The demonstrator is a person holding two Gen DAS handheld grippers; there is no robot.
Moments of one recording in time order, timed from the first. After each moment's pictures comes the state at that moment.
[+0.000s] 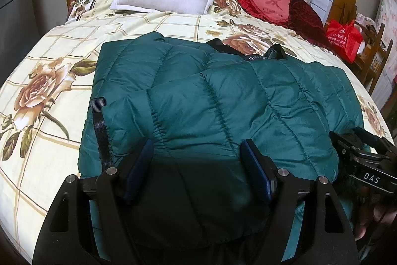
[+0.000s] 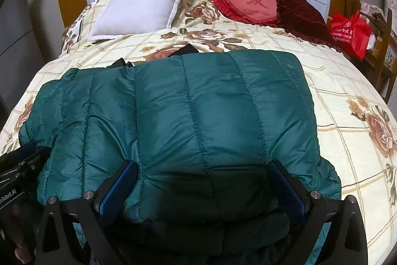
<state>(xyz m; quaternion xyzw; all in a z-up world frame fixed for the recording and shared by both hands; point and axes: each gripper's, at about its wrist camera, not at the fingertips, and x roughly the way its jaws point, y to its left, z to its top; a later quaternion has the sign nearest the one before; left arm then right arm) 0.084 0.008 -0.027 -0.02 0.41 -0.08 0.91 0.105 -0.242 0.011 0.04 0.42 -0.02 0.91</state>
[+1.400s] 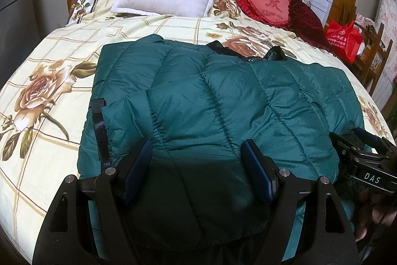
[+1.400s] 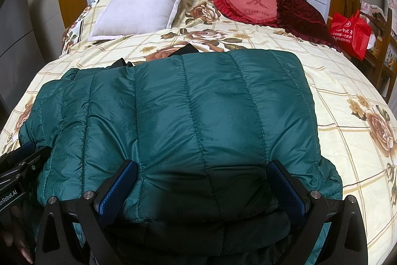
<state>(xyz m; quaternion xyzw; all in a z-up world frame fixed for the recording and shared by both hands) 0.082 0.009 -0.028 -0.02 0.40 -0.07 0.91 0.103 -0.242 0.012 0.04 0.42 -0.02 0.91</state>
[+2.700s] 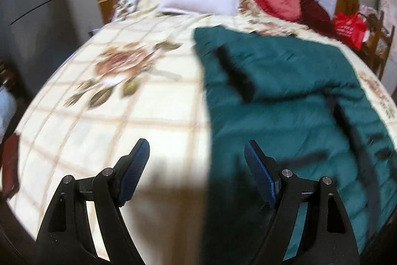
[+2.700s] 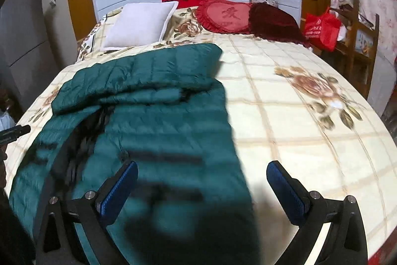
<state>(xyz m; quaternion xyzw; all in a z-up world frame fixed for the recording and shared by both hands) -0.076 0.125 -0.002 0.02 0.40 -0.01 0.92 -0.144 -0.331 0.036 0.06 0.38 -0.02 0.92</state>
